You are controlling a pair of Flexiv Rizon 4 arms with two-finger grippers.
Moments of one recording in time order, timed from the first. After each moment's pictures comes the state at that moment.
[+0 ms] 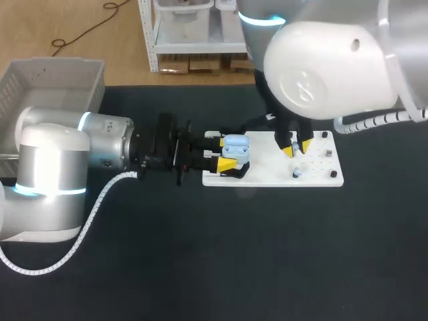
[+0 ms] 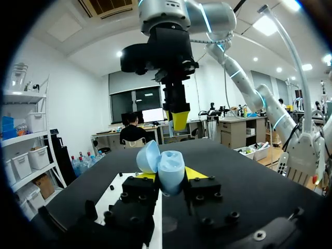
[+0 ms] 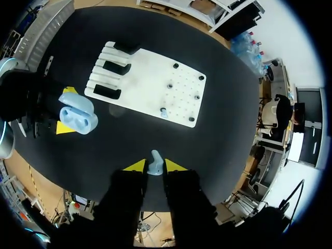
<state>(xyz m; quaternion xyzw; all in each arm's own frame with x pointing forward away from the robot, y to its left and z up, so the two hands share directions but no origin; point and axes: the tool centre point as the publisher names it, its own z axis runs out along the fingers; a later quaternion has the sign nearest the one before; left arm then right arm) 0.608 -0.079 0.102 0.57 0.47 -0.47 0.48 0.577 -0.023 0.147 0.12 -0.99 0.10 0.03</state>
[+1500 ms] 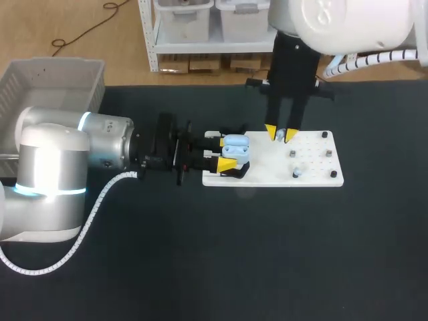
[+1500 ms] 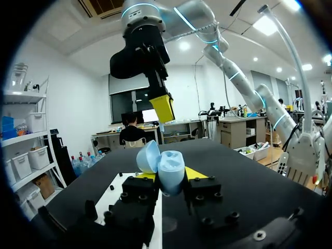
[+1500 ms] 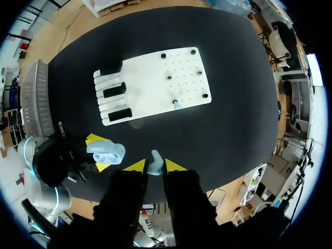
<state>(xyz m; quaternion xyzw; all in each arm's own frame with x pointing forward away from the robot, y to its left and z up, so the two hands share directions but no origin) 0.608 -0.079 0.102 0.57 0.47 -0.47 0.48 0.596 0.012 0.165 -0.14 -0.99 -0.03 0.09</state>
